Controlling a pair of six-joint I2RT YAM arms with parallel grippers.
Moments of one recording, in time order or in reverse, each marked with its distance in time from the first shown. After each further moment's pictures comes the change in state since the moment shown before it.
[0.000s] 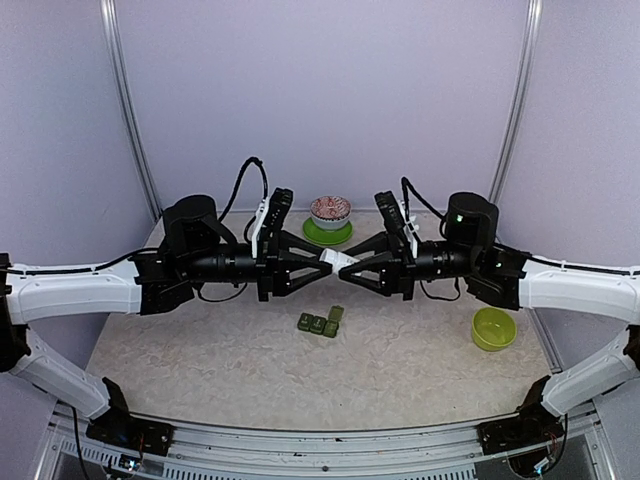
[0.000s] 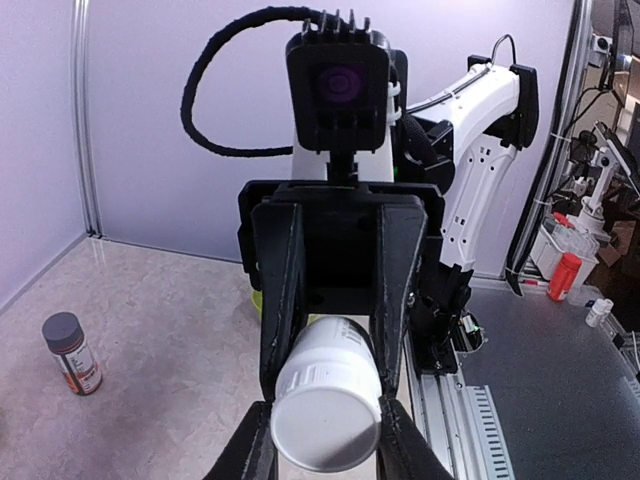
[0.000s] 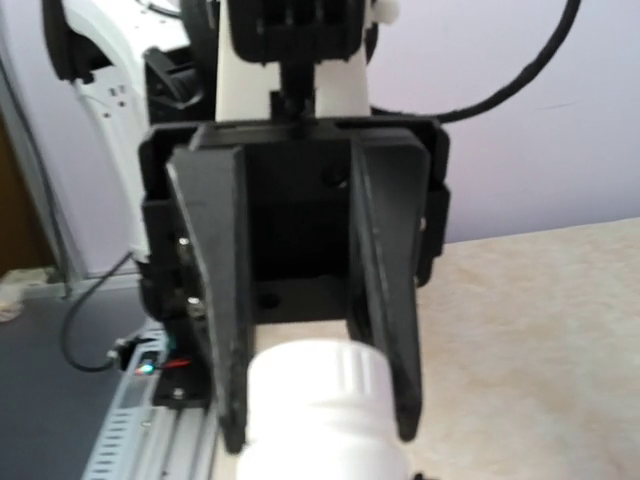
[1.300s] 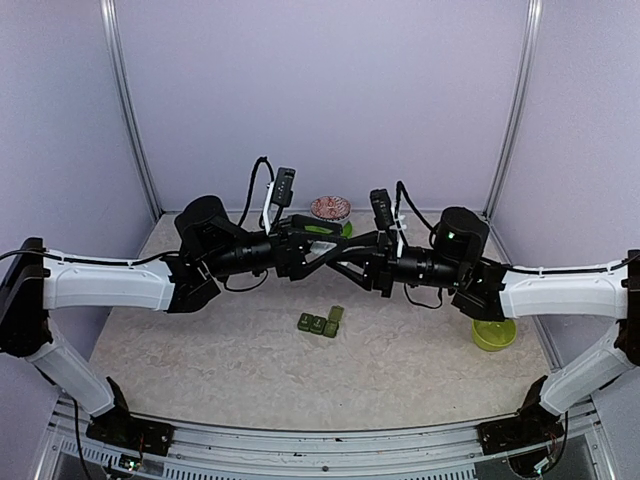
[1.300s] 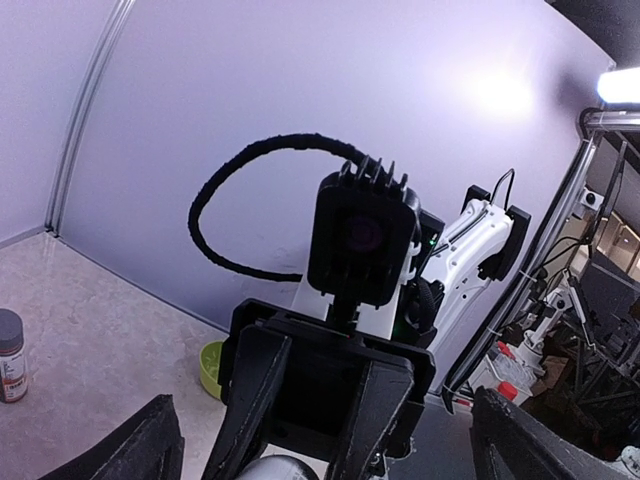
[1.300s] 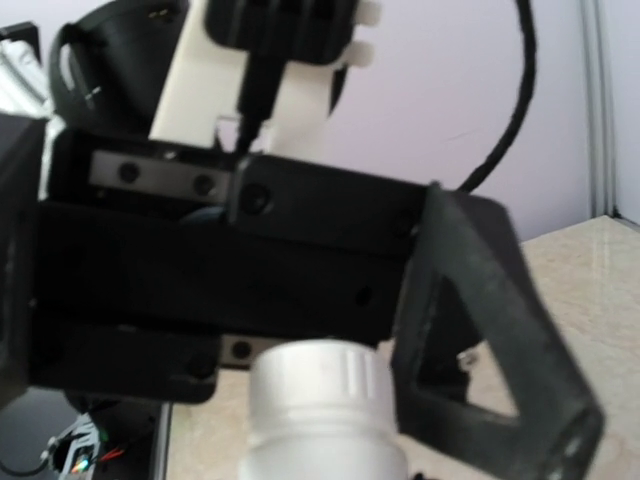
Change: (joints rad) left arm 0.021 0.178 0.030 0.395 -0.025 -0.468; right arm 0.053 0.084 -0.065 0.272 0.235 0.148
